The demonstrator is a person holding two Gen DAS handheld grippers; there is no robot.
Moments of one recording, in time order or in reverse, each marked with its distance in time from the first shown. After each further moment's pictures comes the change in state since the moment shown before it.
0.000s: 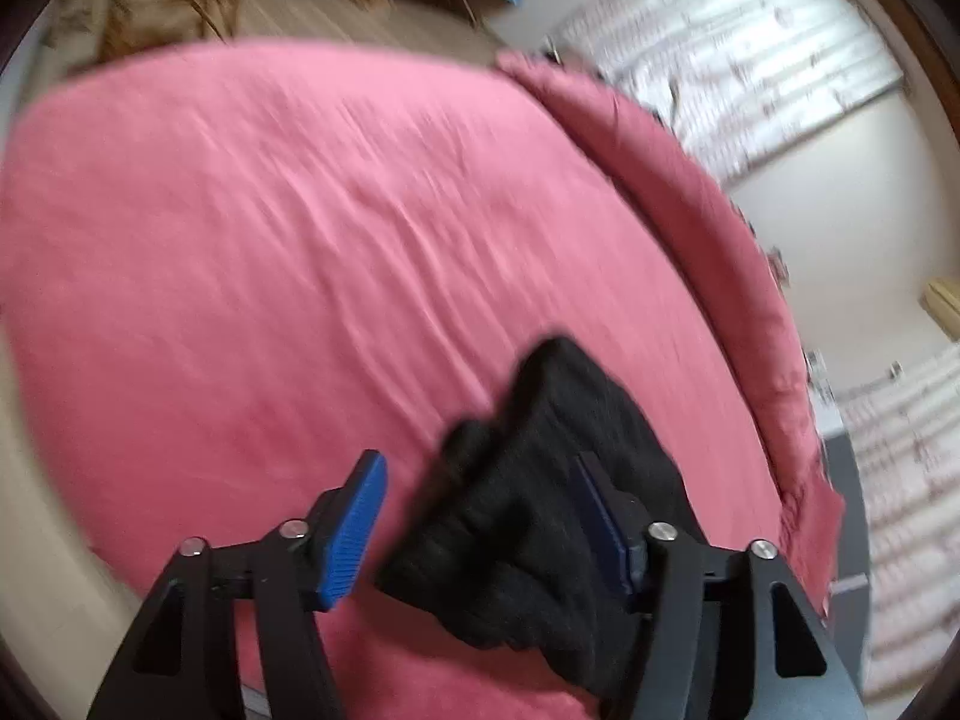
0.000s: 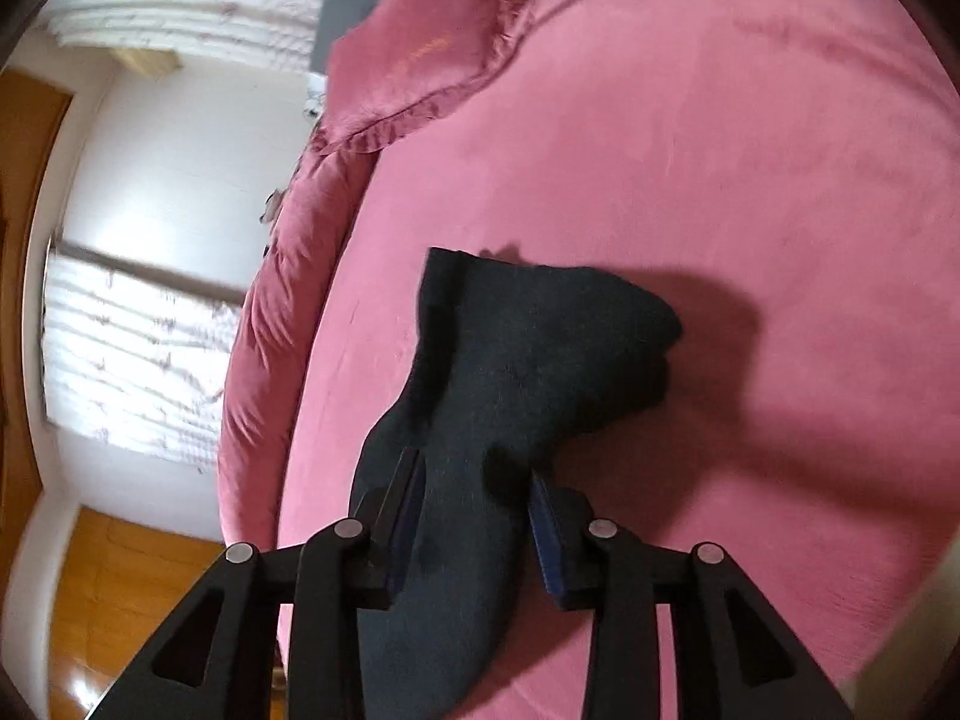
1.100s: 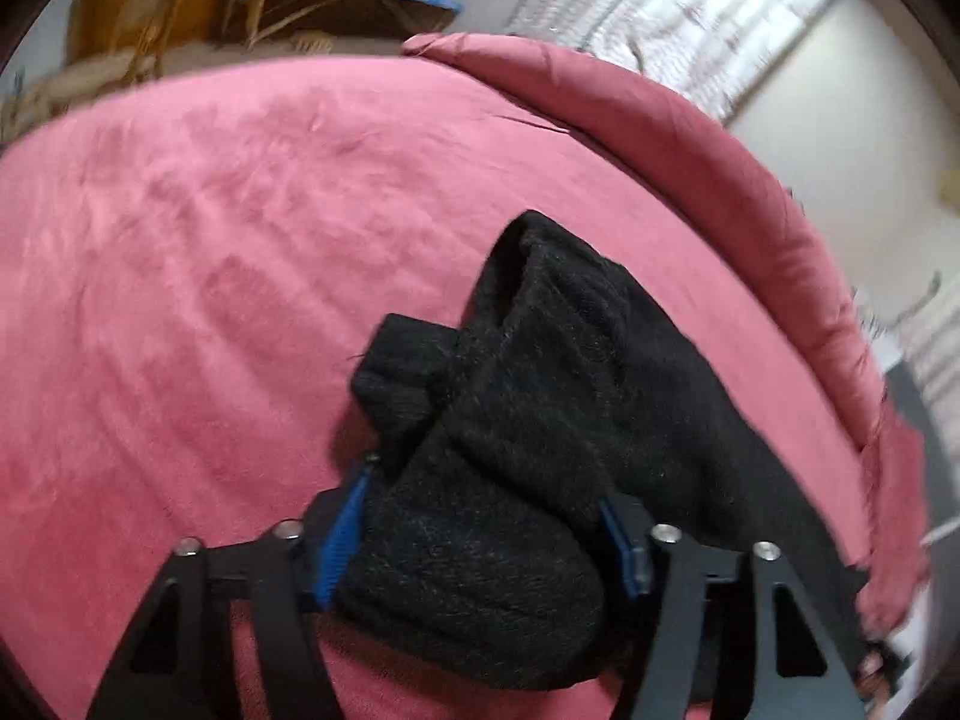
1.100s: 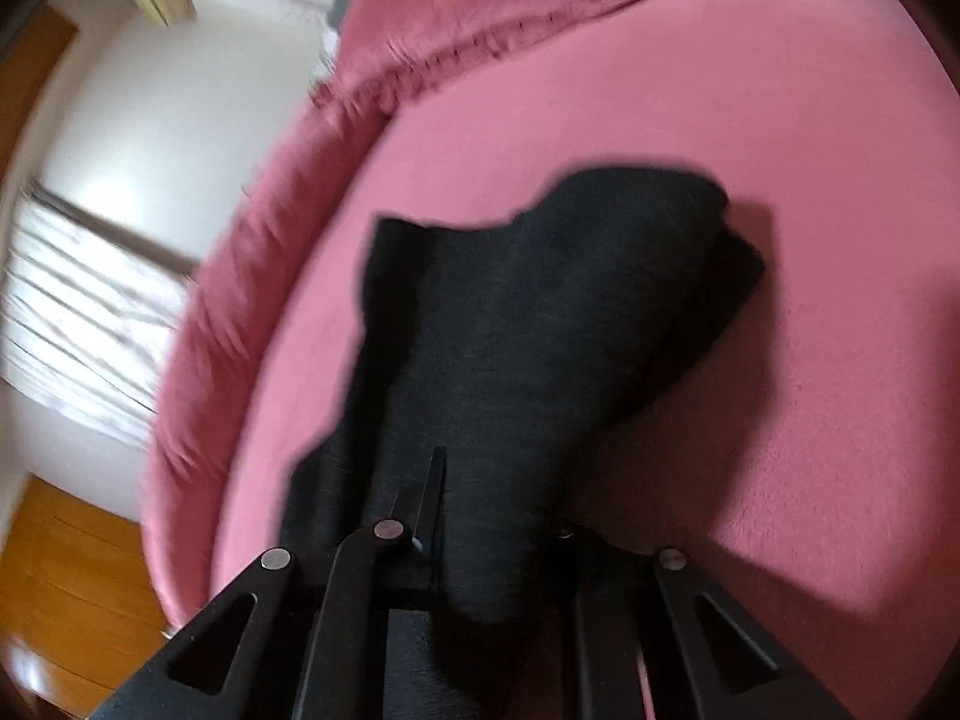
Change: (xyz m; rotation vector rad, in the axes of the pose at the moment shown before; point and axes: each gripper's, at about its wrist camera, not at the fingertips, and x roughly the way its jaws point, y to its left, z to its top) left arm 0.135 -0.091 -0.044 0.188 -0.005 0.076; right arm 0.232 0.072 0.071 -0.092 -0.057 -0.034
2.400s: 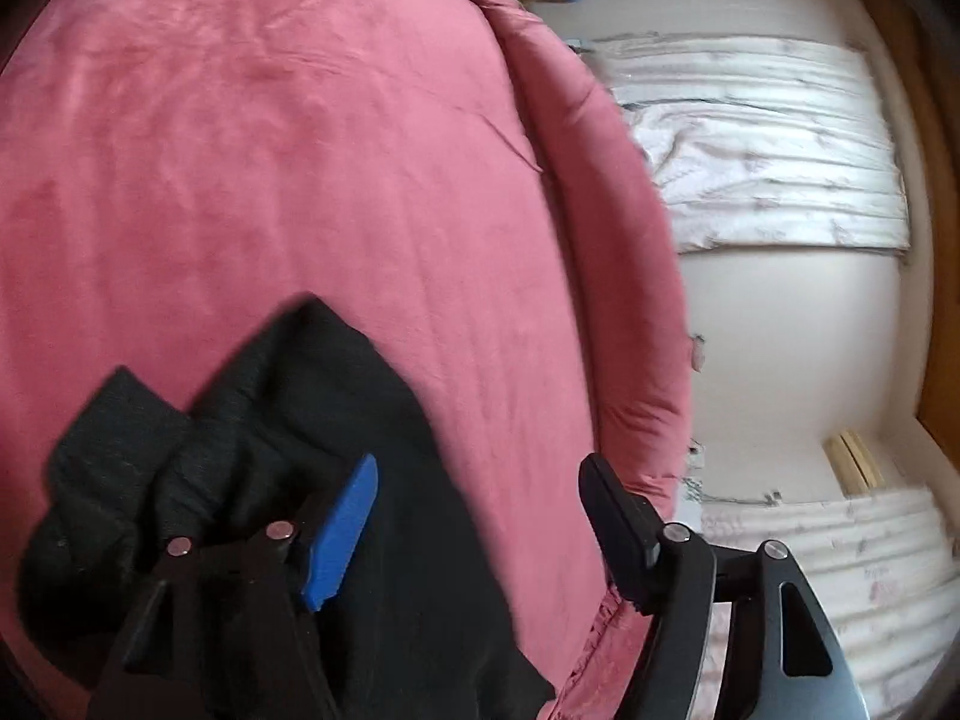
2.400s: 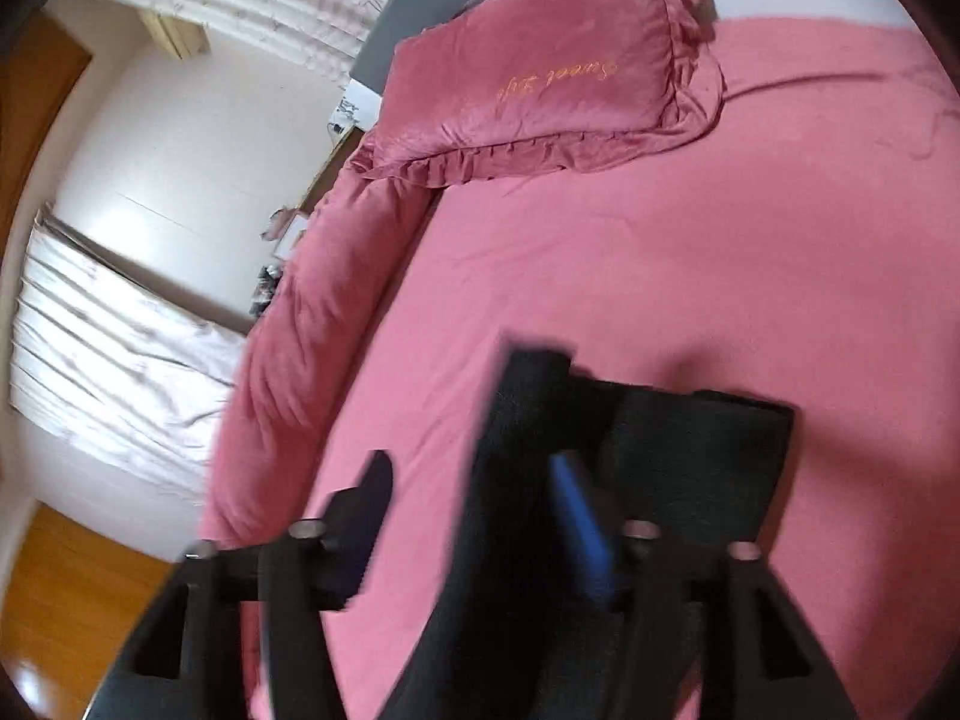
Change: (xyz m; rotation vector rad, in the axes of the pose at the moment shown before) left arm 0.006 -0.029 0.074 -0.505 0.094 -0.427; right arm -0.049 0.105 0.065 -0.017 -0.083 -0.042
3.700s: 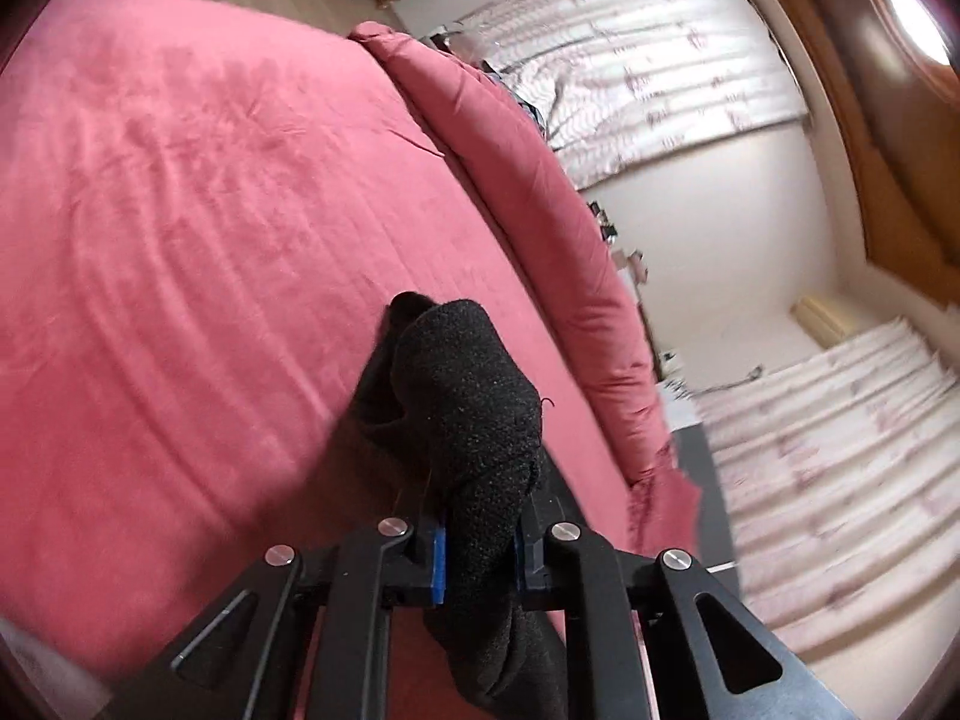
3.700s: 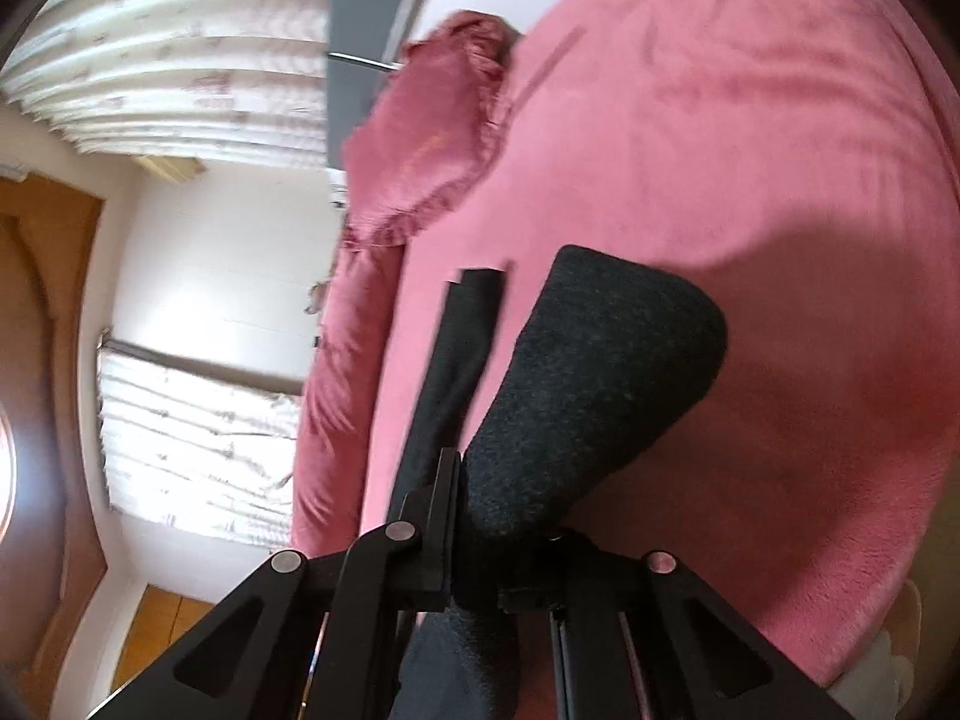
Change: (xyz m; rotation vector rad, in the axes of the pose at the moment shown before) left arm -0.147 0.033 -0.066 0.268 0.038 -0.057; right arm -0.247 -0.231 -0.110 0.277 -0.057 0.222
